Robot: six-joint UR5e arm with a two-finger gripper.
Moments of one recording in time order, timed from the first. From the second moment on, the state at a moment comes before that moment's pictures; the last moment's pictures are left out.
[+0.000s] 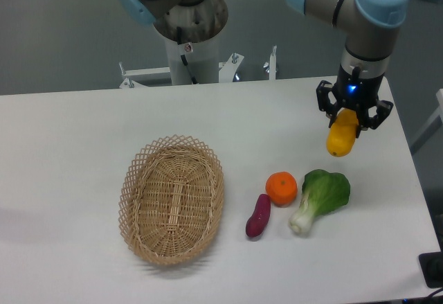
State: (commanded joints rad) arm 2.80 -1.81 -1.61 -1.13 1.47 1.35
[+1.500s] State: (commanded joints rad) arm 2.91 -1.92 -1.80 -0.83 1.50 1.66
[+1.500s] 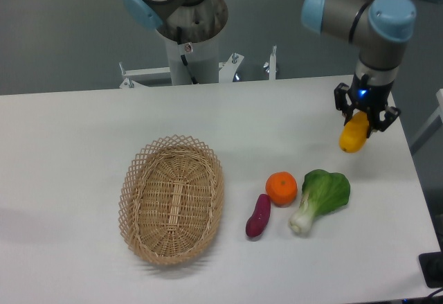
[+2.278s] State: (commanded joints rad) arm 2.91 -1.94 -1.88 -0.82 1.52 1.67
